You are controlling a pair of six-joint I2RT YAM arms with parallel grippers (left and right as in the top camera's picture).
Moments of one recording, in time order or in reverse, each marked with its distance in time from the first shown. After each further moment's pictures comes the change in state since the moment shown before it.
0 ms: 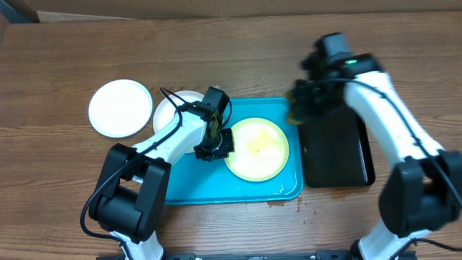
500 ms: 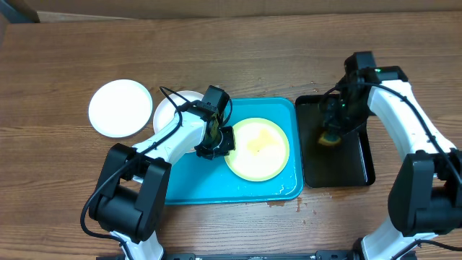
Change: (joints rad) left arm 0.000 0.001 -0.002 0.044 0.004 0.004; right arm -0.113 -0.008 -0.164 -0.032 0.156 -0.024
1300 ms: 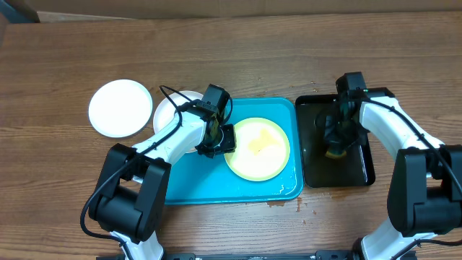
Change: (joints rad) left arm 0.000 0.000 0.001 0.032 0.002 -0.002; right arm 0.002 0.000 -0.216 0.204 0.194 -0.001
